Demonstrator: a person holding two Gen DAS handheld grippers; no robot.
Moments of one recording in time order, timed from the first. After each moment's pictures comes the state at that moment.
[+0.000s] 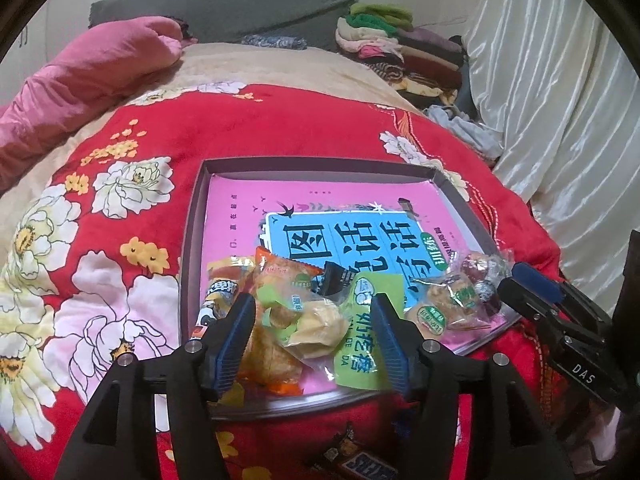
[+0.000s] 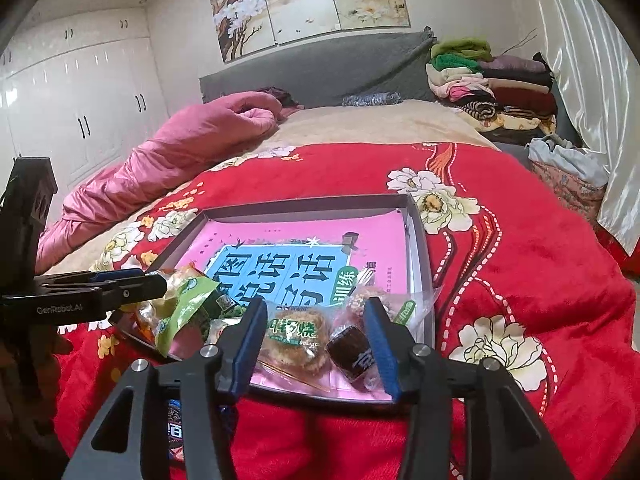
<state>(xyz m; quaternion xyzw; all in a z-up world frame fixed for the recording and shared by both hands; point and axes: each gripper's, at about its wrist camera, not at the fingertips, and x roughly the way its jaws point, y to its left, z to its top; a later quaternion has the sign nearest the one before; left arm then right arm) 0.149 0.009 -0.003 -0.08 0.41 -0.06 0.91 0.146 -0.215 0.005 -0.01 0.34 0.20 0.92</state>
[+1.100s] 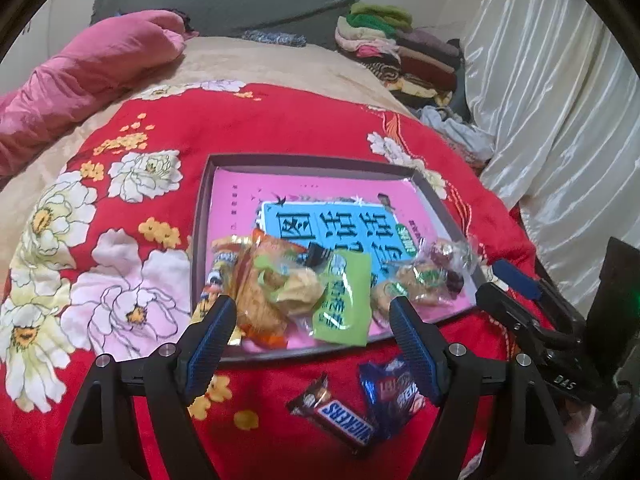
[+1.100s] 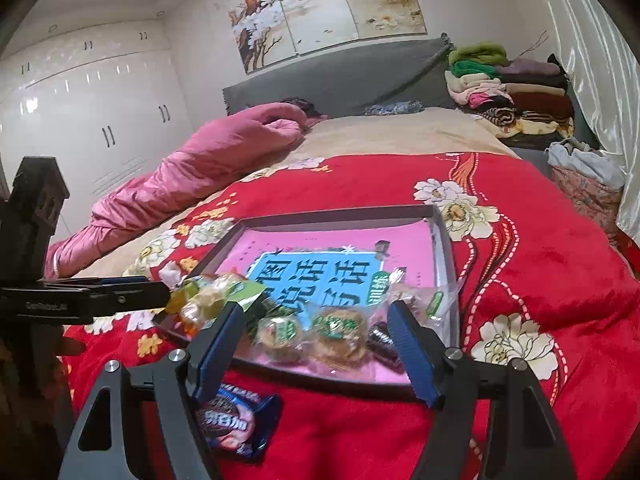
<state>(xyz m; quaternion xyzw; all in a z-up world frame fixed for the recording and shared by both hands) 0.113 0.010 0.023 -0.10 0.43 -0.07 0.90 0.122 -0.210 0.022 0.00 0.32 0.24 0.91</state>
